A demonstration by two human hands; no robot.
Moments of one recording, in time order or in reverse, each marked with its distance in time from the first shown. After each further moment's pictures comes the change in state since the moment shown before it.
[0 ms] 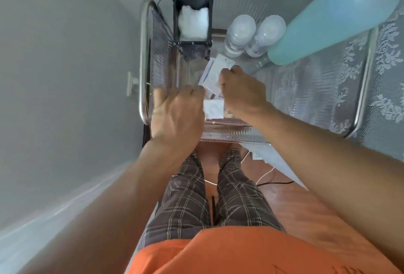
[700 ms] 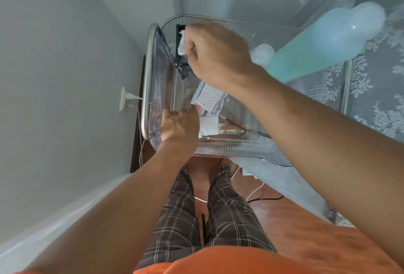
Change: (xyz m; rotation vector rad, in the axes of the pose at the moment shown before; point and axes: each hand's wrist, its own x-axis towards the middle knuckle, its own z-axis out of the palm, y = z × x) left_hand 0.033 0.000 0.048 0.059 -0.338 -0.083; right_hand 0.042 -0.076 -0.118 0.055 0.225 -0.274
